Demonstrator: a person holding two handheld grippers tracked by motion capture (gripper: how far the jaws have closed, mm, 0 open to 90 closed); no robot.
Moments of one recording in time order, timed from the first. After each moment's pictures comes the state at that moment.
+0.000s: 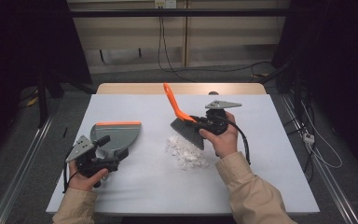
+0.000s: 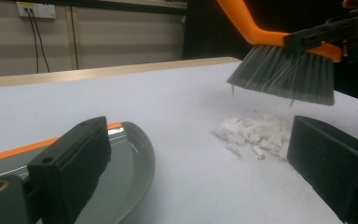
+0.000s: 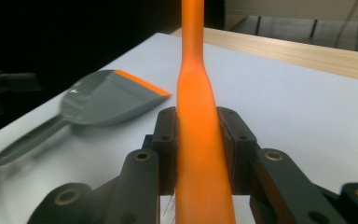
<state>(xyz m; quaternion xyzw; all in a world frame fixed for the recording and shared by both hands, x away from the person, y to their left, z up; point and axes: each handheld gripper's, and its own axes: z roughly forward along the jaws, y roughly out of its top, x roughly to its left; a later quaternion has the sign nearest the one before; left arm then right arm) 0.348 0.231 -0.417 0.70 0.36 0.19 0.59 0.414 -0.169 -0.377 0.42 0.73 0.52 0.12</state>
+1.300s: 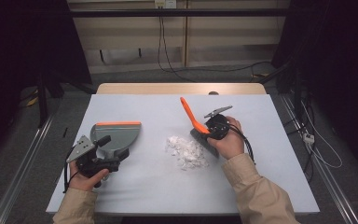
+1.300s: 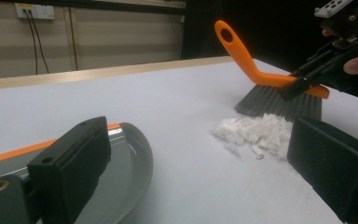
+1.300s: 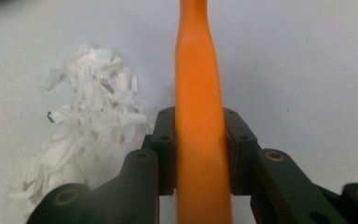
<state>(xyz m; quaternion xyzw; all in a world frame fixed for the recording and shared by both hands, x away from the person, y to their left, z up) 0.347 0.229 -0.416 0.70 0.36 0.19 0.58 0.417 -0.179 -0.403 0.46 0.82 0.29 0.14</state>
